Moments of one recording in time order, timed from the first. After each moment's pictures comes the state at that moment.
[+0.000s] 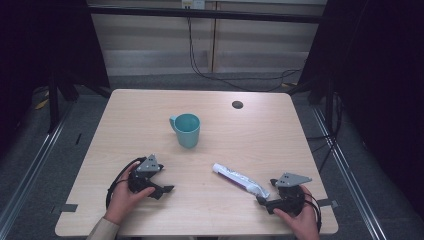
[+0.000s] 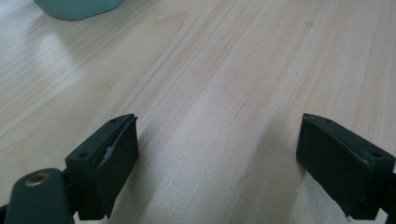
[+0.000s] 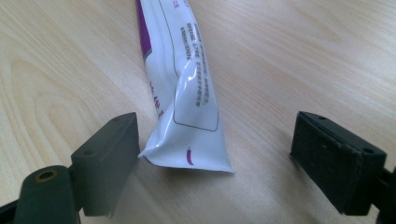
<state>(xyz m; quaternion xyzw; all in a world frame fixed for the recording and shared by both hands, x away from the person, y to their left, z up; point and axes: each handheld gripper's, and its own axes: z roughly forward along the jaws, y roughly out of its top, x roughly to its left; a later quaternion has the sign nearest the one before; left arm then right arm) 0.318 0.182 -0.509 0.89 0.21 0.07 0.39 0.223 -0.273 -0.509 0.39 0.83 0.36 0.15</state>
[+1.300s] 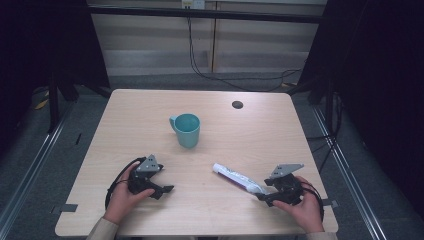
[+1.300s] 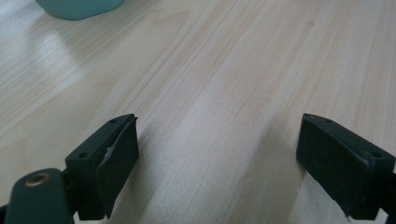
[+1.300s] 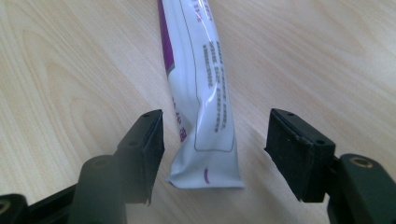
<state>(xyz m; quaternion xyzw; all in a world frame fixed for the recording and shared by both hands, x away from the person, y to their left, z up) 0.318 0.183 -0.509 0.89 0.21 0.07 0.39 0.241 -0.259 -0.480 0.38 0.87 0.31 0.10</state>
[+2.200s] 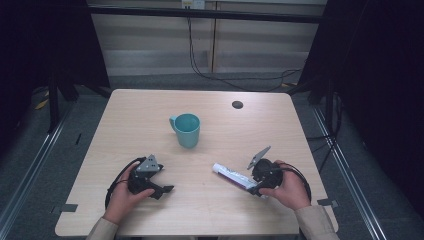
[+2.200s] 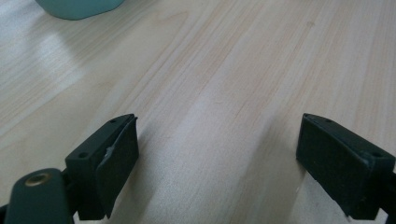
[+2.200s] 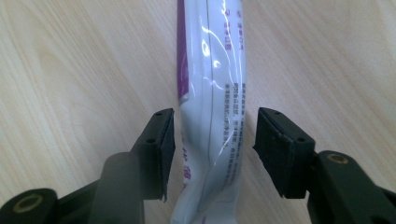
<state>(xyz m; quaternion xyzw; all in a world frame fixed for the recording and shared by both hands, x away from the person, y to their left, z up) 0.318 0.183 -0.509 0.89 0.21 0.07 0.39 0.285 -0.212 -0.461 0.31 0.94 0.16 0.03</state>
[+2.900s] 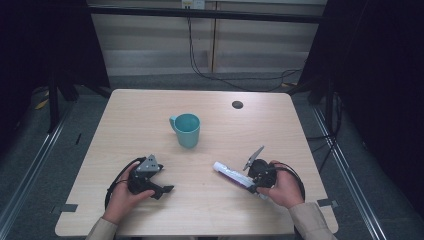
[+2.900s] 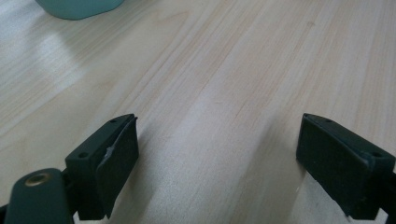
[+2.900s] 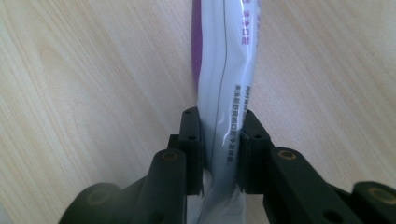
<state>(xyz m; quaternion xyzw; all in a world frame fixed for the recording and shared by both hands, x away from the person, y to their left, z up) 0.318 0.183 -0.509 0.89 0.21 0.07 0.39 0.289 -0.201 -0.465 0.31 0.94 0.13 0.01</state>
